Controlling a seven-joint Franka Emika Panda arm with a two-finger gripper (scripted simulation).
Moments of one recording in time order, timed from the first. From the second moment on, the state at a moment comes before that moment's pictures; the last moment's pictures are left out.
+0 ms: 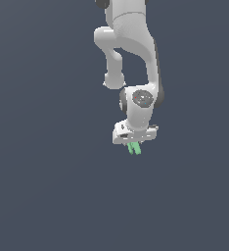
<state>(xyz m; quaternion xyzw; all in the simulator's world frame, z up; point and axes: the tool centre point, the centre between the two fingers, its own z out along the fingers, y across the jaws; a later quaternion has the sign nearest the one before) -0.021 0.091 0.057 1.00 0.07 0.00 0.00</state>
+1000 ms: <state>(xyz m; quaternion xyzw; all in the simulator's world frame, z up) -0.004 0.152 0.259 1.00 0.07 0.00 0.00</state>
